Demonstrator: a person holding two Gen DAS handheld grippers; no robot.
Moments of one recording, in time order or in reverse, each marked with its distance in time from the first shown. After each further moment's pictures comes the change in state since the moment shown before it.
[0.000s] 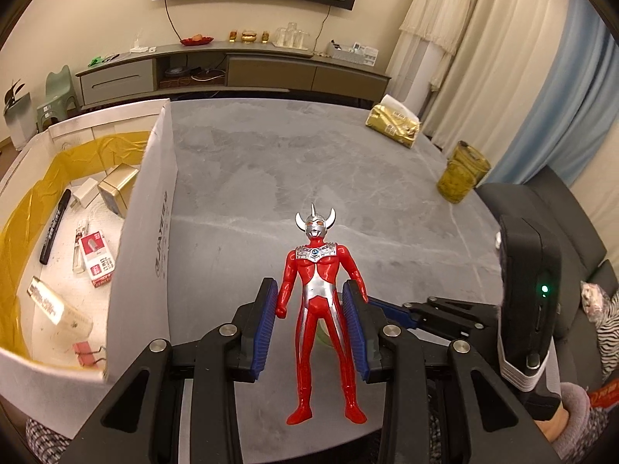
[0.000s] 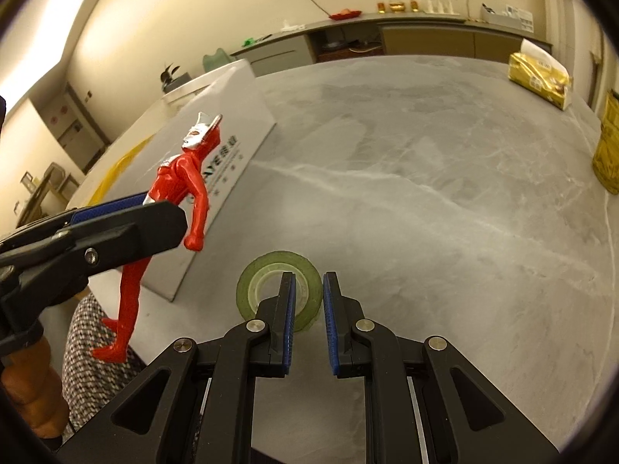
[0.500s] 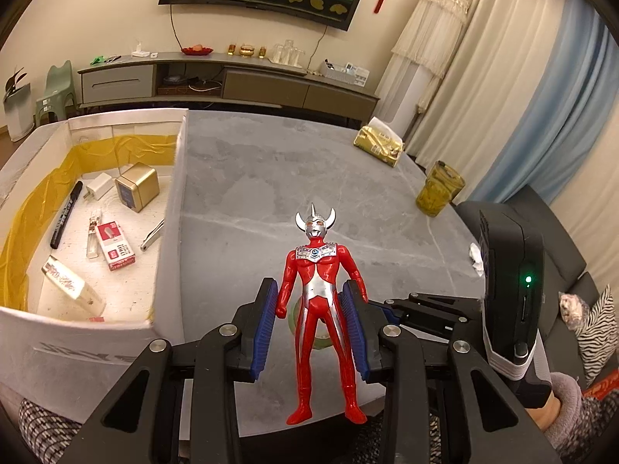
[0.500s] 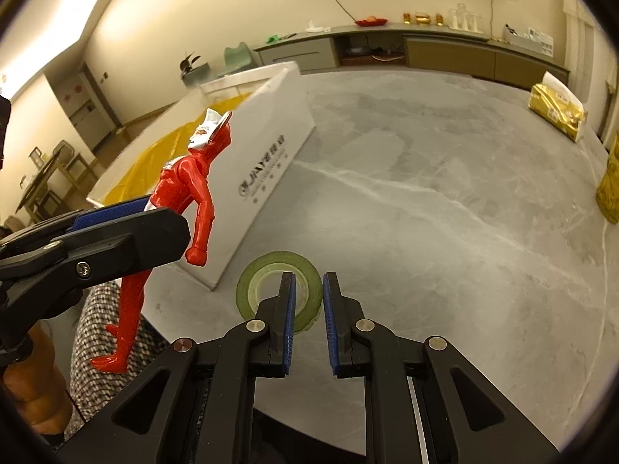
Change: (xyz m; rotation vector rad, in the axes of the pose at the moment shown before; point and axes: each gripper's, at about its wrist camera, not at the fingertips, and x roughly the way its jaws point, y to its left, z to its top) left arm -0.050 0.017 -0.016 -0.042 -0.071 -0.071; right arm -0.023 0.046 0.000 -0.086 -0.002 0.018
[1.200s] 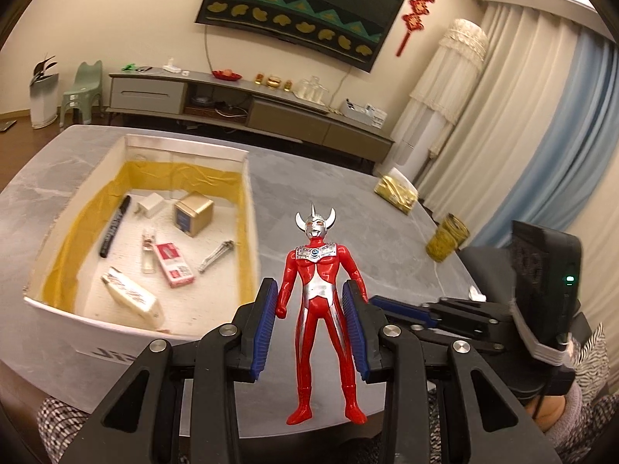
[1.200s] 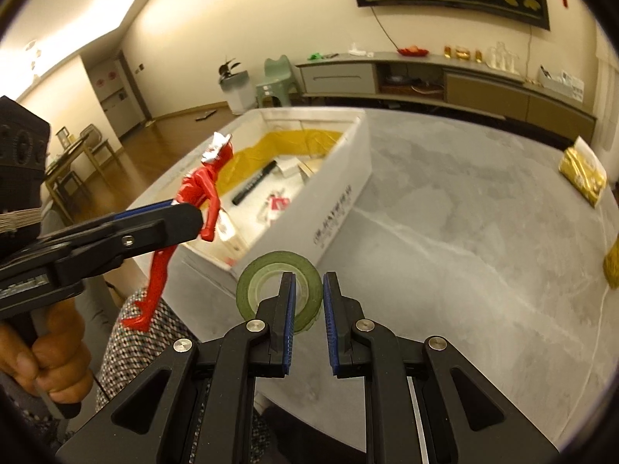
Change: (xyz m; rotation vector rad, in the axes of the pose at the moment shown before) left arm -0.070 0.061 0.013 -0.100 -0.135 0.021; right arm -0.031 0.066 0.041 -0.134 -0.065 0.068
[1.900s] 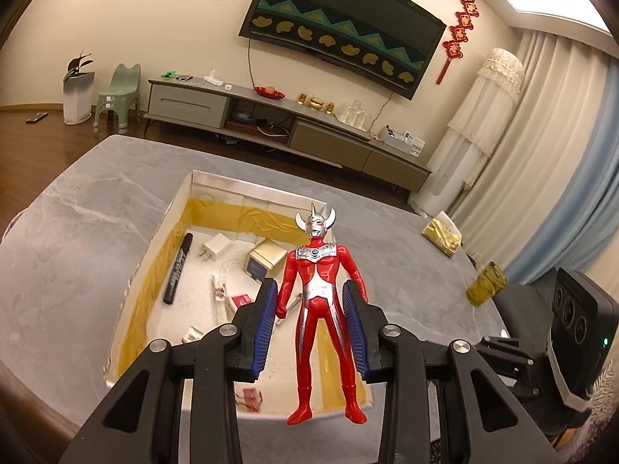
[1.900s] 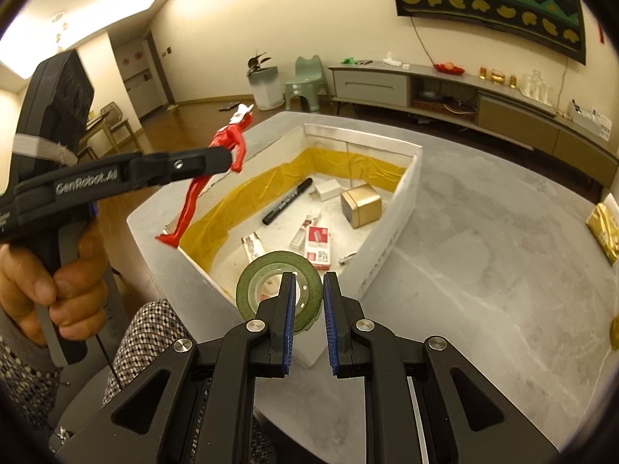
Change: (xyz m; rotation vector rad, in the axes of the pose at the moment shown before) left arm -0.006 0.087 0.062 -0.070 -0.054 0.095; right arm 0.035 0.039 0.043 -0.107 0.020 0.049
